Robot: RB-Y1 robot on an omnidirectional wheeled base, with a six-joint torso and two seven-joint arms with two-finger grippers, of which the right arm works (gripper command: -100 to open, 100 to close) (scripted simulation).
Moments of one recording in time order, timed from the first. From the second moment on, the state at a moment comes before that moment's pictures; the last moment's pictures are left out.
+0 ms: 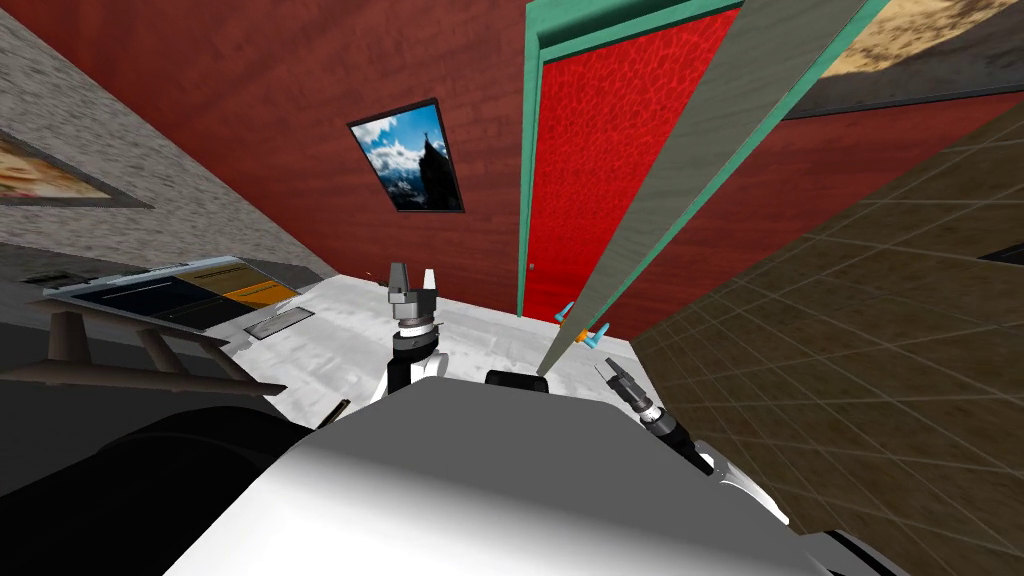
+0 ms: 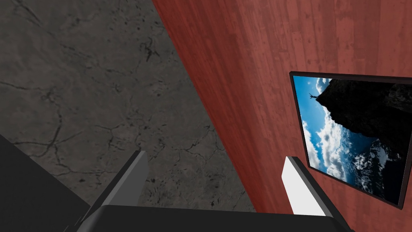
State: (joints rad) arm 0.15 -0.69 0.31 -0.54 0.11 -1.51 -0.50
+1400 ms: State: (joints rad) arm 0.14 -0.70 0.32 -0.53 0.11 -1.53 -0.51
